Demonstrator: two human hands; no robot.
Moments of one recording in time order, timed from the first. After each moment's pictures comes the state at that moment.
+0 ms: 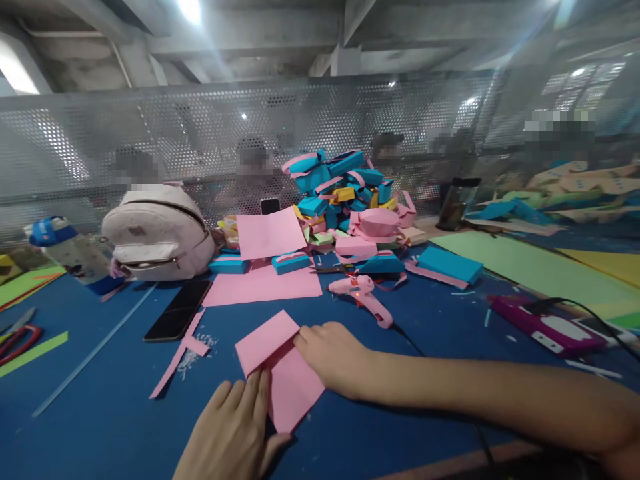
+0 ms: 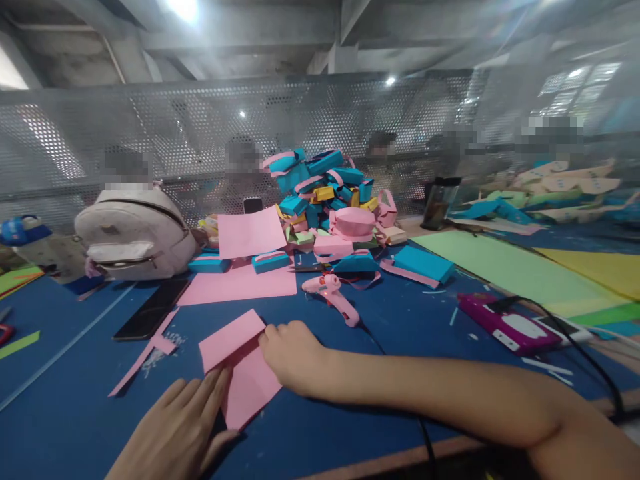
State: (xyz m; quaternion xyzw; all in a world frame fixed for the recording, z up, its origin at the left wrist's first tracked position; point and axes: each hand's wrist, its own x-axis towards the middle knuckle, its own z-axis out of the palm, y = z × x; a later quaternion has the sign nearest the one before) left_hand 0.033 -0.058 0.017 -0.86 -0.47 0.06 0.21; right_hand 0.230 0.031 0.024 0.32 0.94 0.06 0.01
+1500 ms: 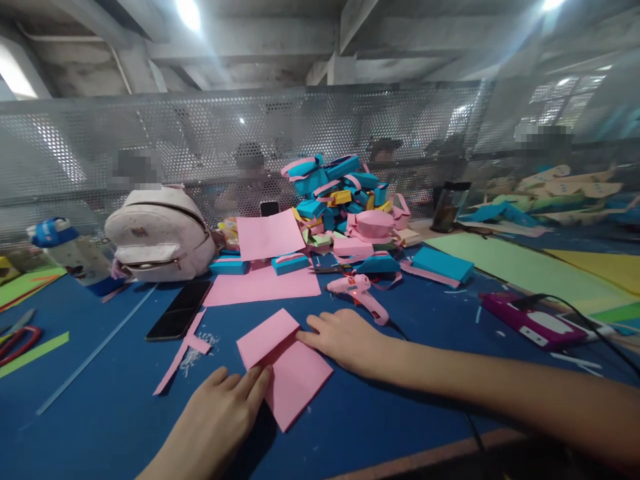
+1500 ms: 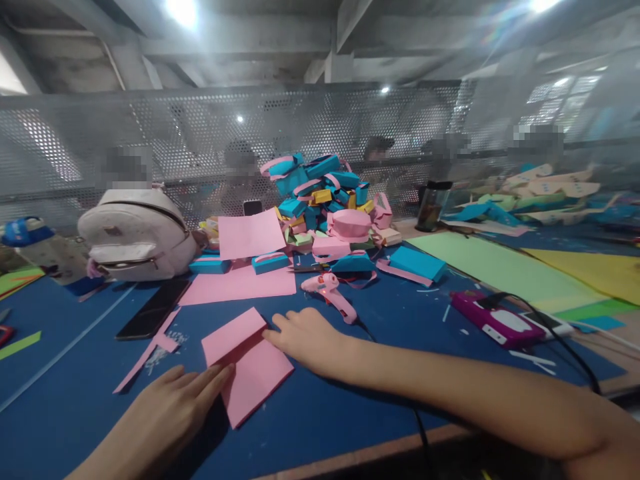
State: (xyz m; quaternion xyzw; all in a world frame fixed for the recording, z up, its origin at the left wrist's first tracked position) left_hand 0.015 -0.045 0.034 -0.88 -0.42 0.10 0.19; right_hand 0.257 0.033 0.045 0.30 0.94 0.13 -0.01
